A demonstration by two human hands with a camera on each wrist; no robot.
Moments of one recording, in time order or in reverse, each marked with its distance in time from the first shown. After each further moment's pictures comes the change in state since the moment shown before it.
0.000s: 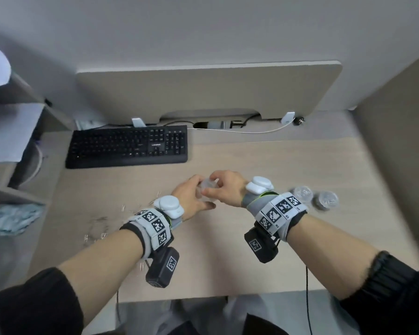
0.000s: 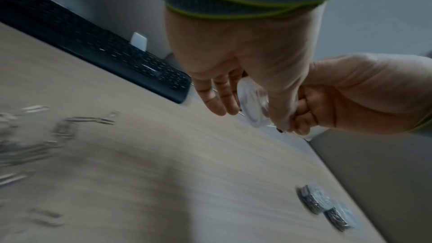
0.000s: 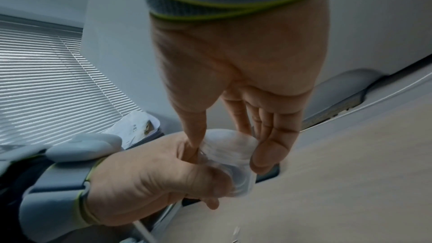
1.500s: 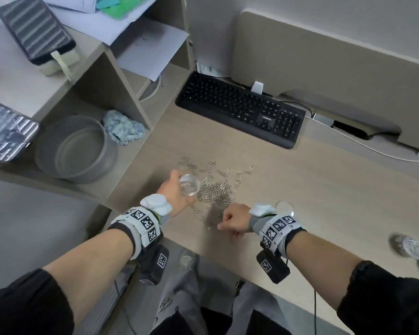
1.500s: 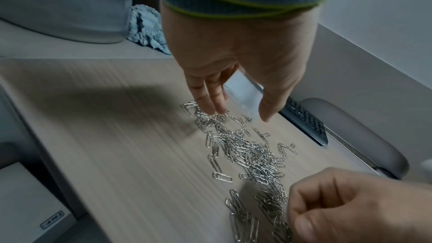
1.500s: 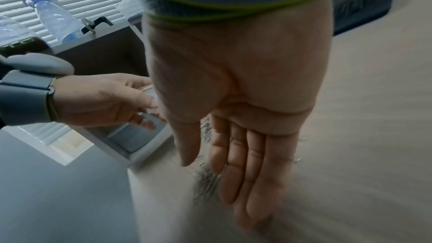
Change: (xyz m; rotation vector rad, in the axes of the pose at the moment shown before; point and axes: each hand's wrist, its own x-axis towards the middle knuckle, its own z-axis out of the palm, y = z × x) left_hand -0.165 -0.226 -0.074 -0.168 0.385 -0.511; right_hand 0.041 -0.089 0.232 -0.280 -0.696 -0.060
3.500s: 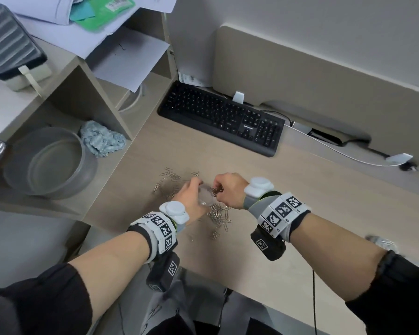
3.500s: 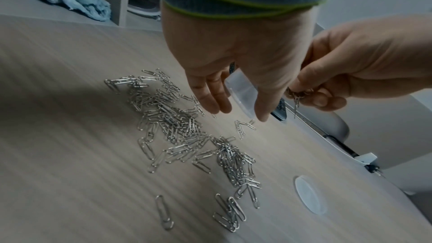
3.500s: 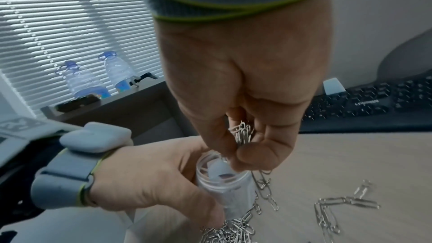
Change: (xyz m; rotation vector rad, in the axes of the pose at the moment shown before) left_hand 0.022 0.051 0.045 0.061 -0.122 0.185; right_hand -0.040 -0.053 -0.090 -0.227 0.394 -0.098
